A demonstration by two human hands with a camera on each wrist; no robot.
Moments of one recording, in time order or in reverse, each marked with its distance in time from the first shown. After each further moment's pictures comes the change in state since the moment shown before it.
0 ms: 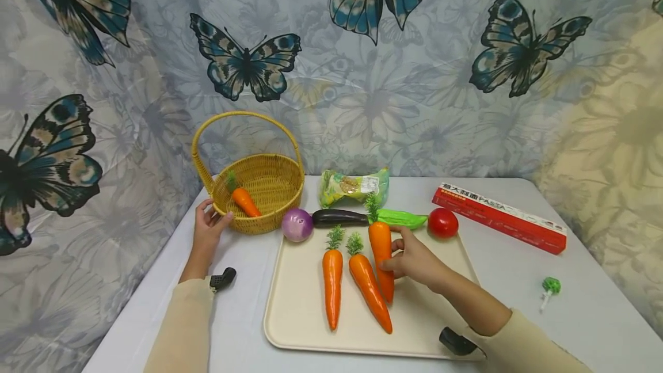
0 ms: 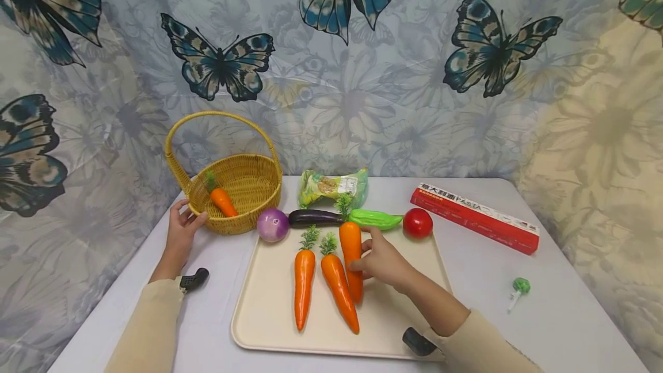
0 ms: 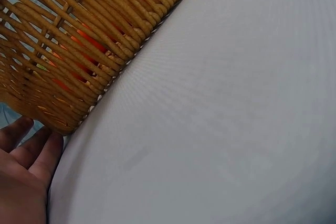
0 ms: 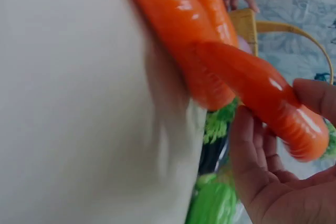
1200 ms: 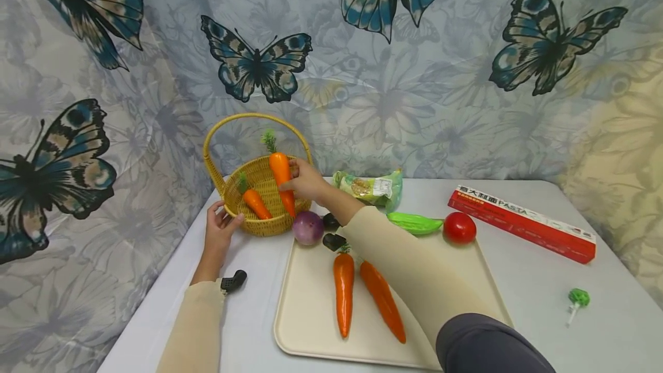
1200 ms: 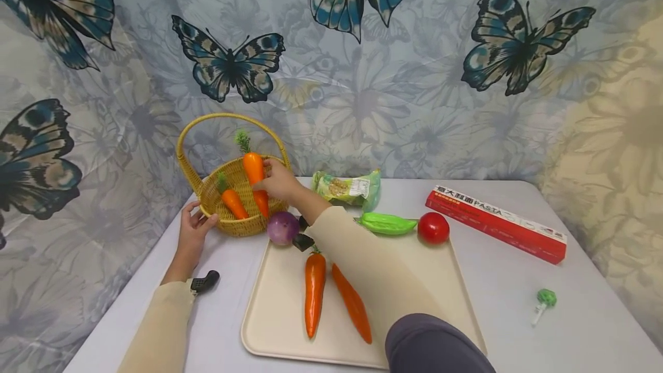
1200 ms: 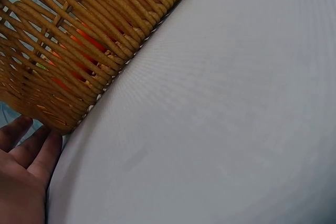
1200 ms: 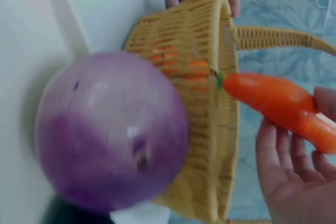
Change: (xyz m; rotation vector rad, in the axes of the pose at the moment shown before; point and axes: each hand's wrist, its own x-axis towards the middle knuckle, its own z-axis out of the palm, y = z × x) left_hand 0.001 0.000 0.000 -0.032 0.006 0.015; right_hand 0.196 -0.138 0.133 0.033 -0.168 -0.217
